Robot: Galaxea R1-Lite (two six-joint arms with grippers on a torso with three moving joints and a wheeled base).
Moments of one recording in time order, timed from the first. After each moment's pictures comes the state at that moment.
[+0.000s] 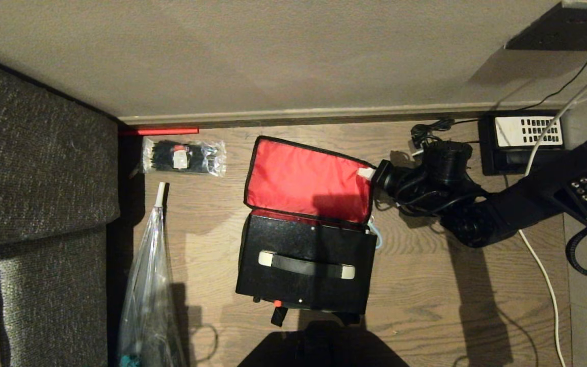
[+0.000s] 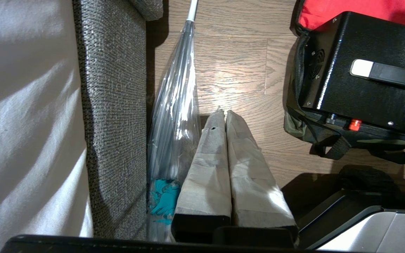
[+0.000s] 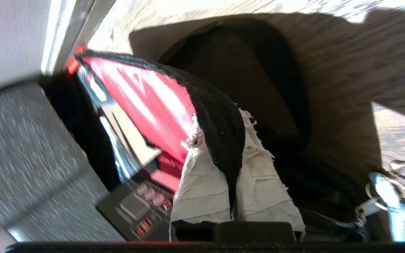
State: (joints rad) left arm 0.00 0.00 0.00 0.00 0.01 -0.01; right arm 0.31 2.17 -1.19 -0.91 0.31 0.72
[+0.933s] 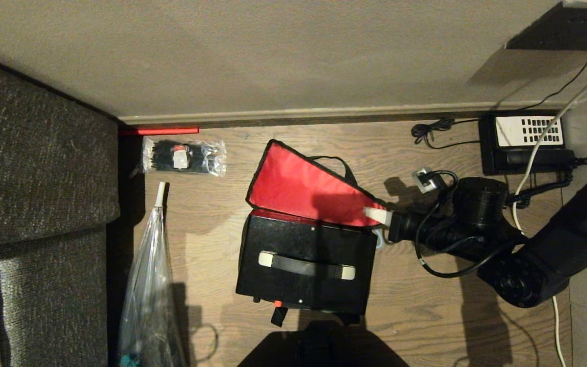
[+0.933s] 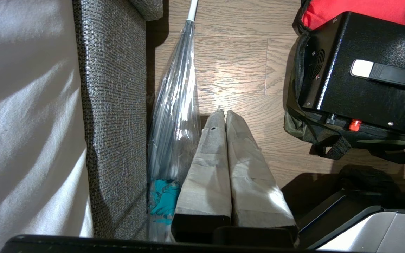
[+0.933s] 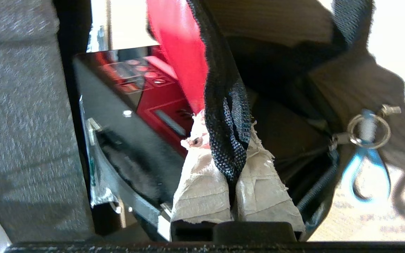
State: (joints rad) left arm 0.00 0.00 0.00 0.00 0.01 -0.01; right arm 0.33 2.05 -0.73 -1.20 0.48 0.23
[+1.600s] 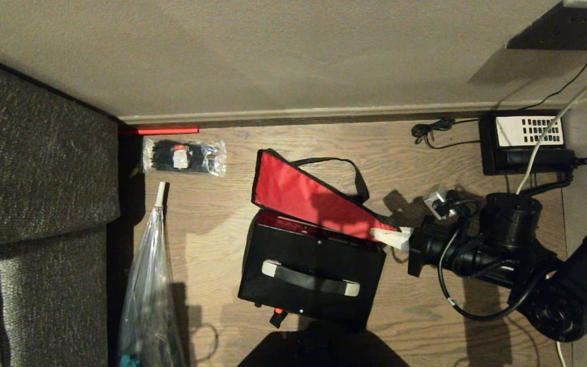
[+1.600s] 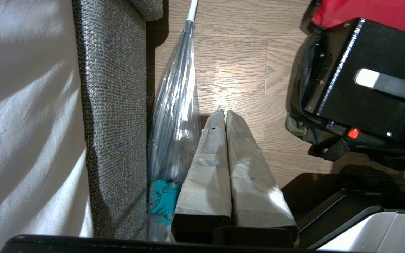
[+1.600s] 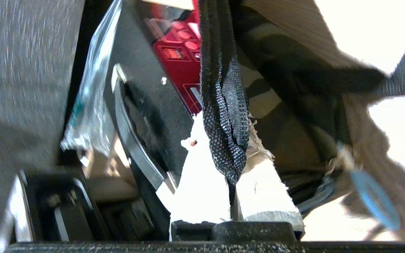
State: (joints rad) left arm 0.00 0.00 0.00 0.00 0.01 -0.01; right arm 0.33 1.96 -0.51 -1.31 0.63 -0.10
